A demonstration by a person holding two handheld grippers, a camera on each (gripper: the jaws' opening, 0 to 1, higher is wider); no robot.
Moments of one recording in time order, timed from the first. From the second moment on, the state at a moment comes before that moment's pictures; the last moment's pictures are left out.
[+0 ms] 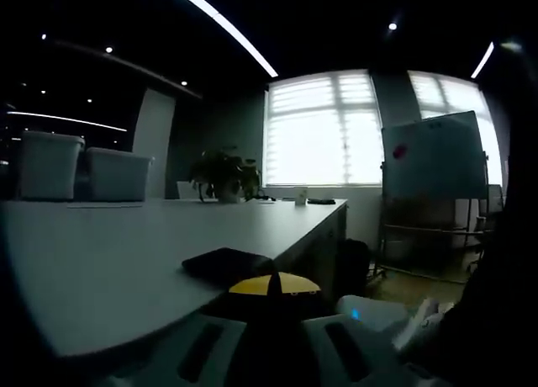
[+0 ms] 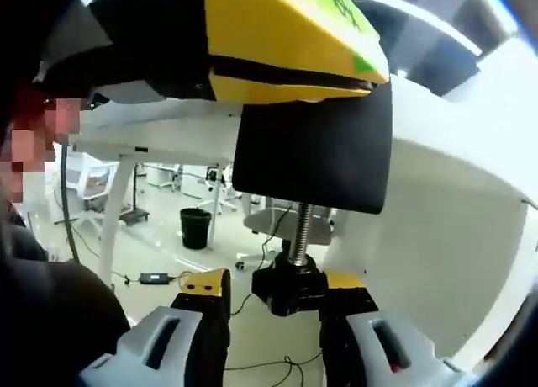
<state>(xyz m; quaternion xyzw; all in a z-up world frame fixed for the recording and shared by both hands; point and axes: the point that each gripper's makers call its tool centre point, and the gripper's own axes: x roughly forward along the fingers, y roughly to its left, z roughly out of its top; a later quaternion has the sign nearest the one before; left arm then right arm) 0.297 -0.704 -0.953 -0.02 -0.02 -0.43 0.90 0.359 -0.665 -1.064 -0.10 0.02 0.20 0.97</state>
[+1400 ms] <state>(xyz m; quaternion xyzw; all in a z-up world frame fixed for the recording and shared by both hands) 0.296 -0.703 -0.957 -0.01 -0.01 -0.42 0.91 0.334 -0.649 -1.066 -0.12 0.05 0.54 0.83</state>
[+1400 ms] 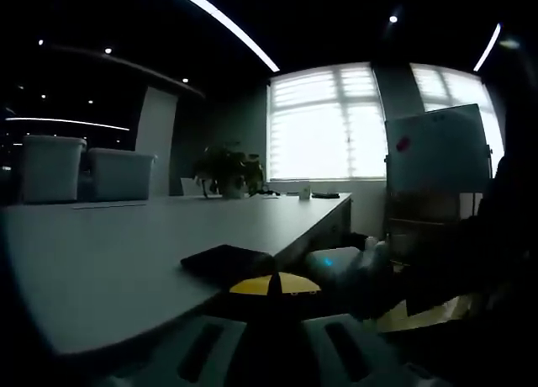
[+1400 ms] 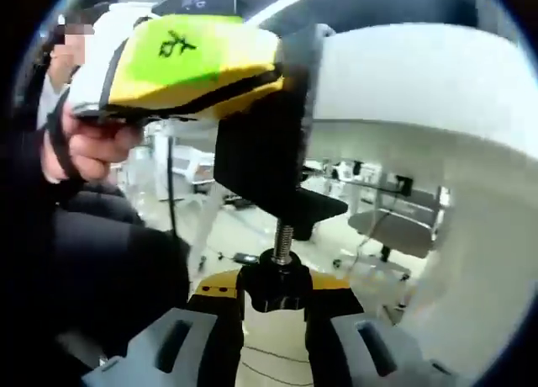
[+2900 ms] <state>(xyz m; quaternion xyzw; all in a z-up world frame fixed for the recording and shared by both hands) 0.291 -0.709 -0.954 -0.02 -0.01 -0.42 0.91 0.361 -0.659 -1.060 -0.10 0.03 0.36 0.93</state>
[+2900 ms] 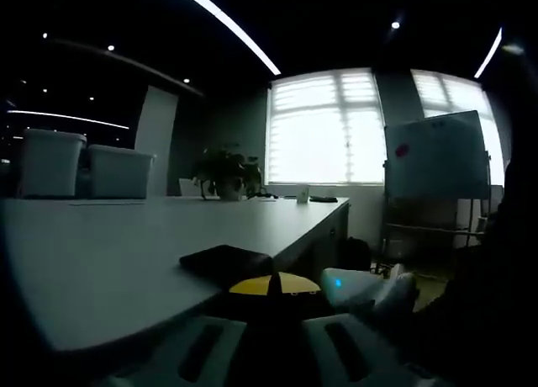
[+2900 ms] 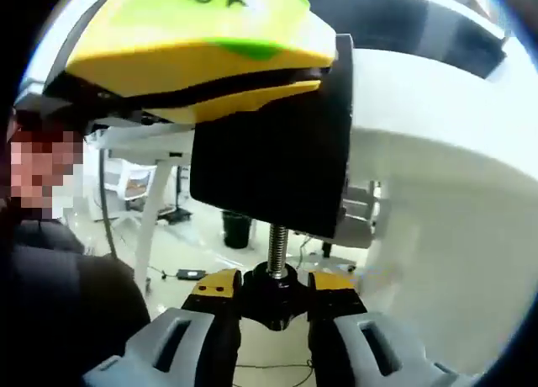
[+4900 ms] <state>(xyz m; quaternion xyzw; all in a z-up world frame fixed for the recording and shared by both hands) 0.294 -0.709 -0.955 -0.02 0.00 -0.43 0.90 0.352 -0.658 -1.065 -0.10 0.05 0.39 0.91</state>
